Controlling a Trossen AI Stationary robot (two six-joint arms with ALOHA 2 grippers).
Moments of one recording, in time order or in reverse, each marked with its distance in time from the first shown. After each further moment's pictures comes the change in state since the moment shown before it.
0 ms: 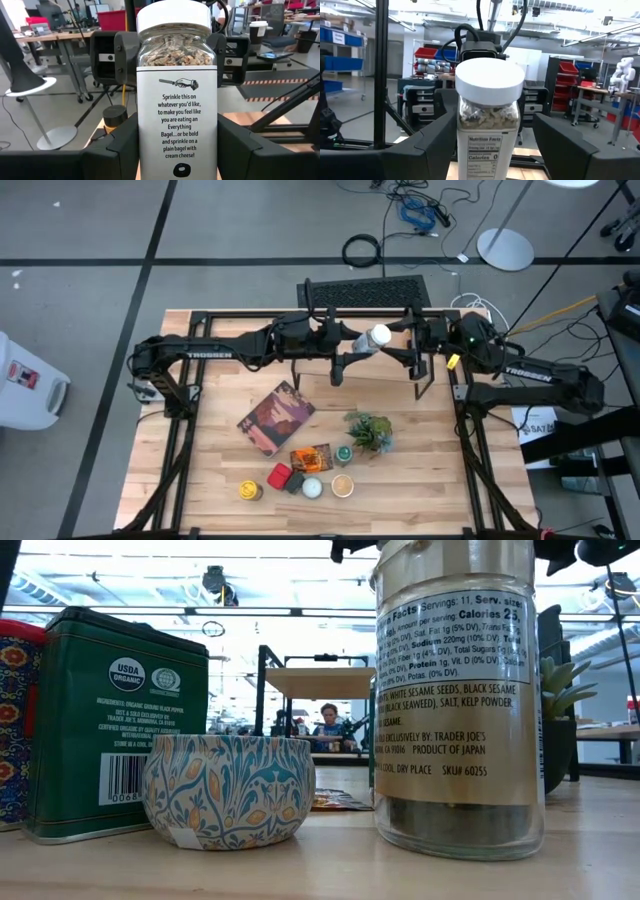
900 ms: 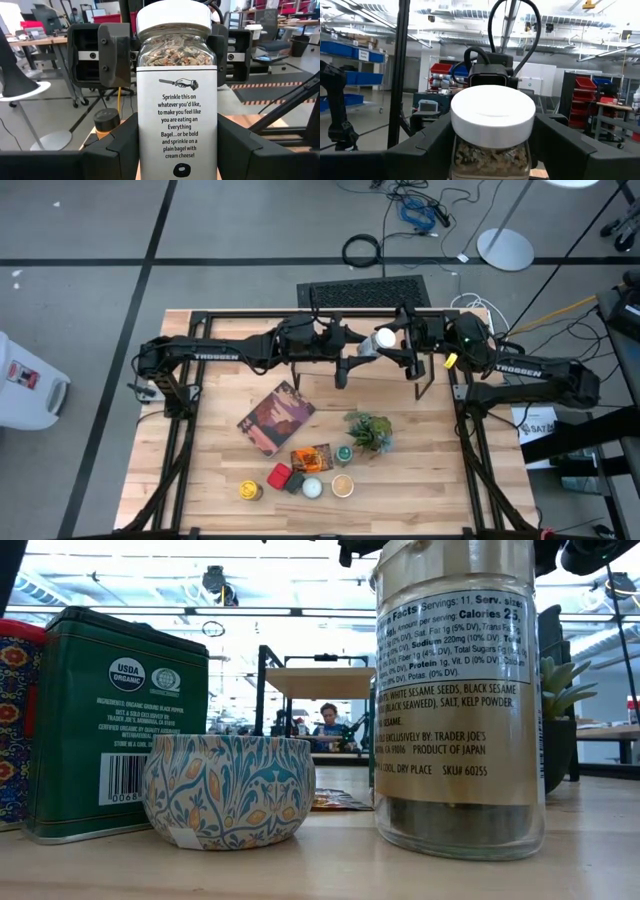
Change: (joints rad) left arm -0.012 0.043 0.000 0.067 0.016 -0.002; right arm 0.001 0.100 0.000 0.204 -0.070 0.065
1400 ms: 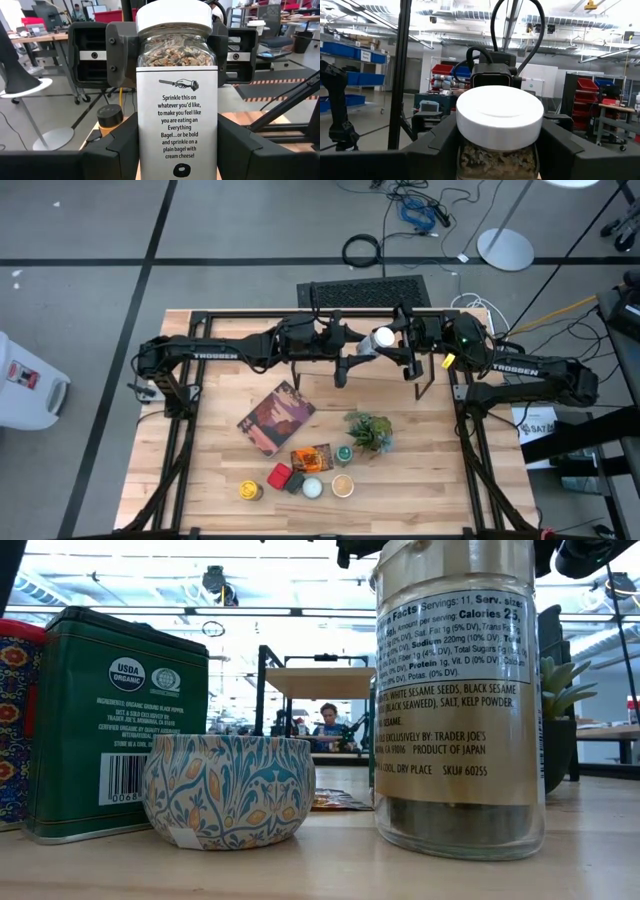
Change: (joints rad) left arm 0.001 -0.002 0.002 -0.031 -0.001 0.002; right arm 0.000 0.026 0.000 0.043 -0.003 0.003
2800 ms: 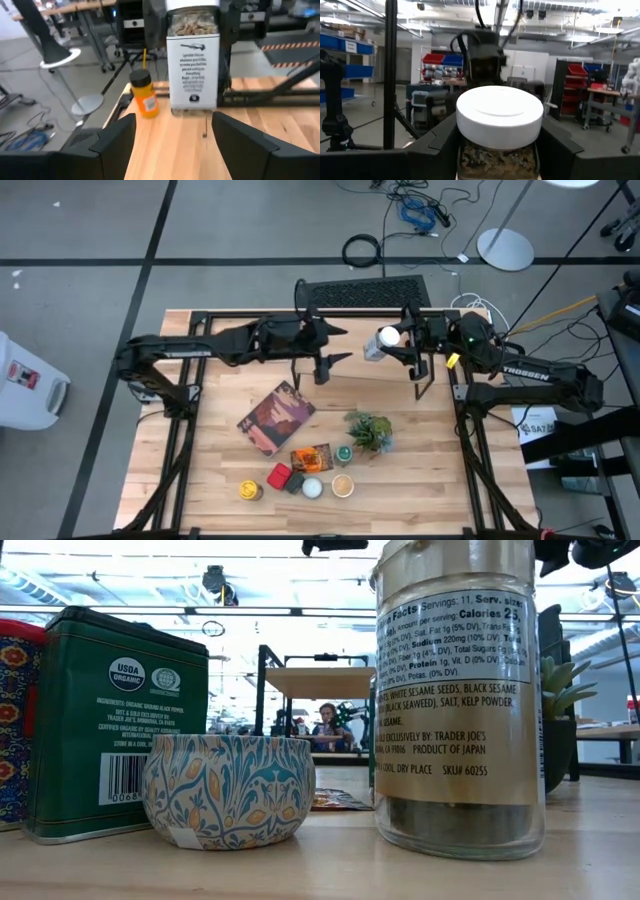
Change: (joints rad) left arm -0.016 -0.169 -0.001 -0.358 -0.178 0.050; right arm -0.002 -0.105 0.000 -0.193 0.040 -0.022
